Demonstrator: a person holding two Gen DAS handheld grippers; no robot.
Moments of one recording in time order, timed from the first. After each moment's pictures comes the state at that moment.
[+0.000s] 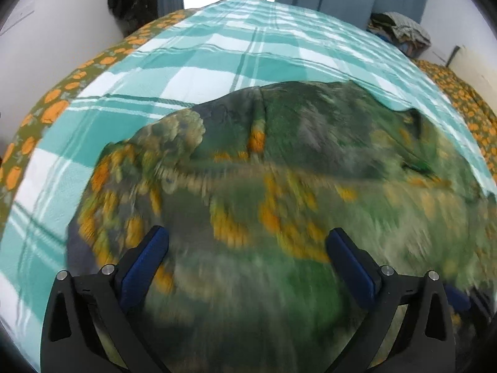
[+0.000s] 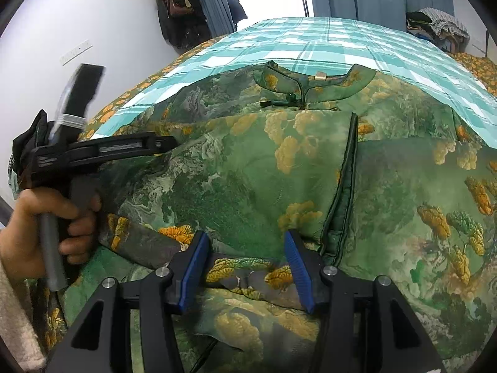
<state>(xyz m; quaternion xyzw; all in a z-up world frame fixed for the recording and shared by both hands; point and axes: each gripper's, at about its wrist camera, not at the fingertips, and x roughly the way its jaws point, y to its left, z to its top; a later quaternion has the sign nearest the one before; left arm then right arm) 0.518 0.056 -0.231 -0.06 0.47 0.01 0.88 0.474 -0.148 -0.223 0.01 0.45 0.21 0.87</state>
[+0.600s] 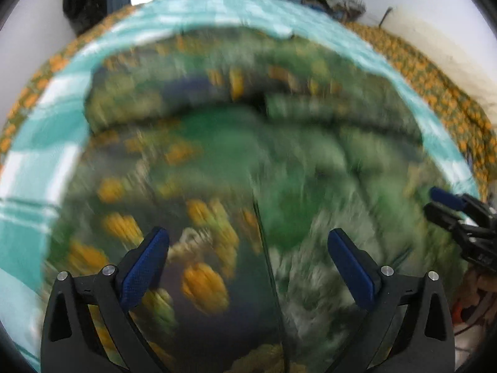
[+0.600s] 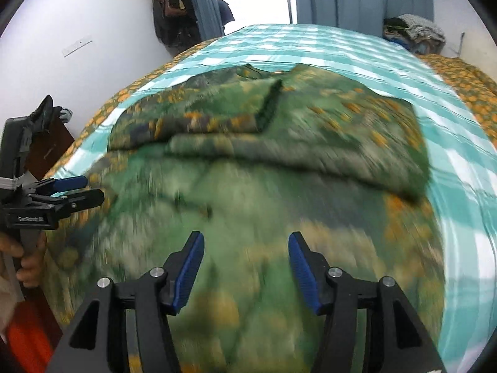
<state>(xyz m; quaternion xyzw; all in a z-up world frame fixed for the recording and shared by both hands) 0.314 0.006 -0.225 -0.04 0.50 -0.11 0.86 0.282 -0.235 -0.178 -0.02 0.44 0.15 0.88</state>
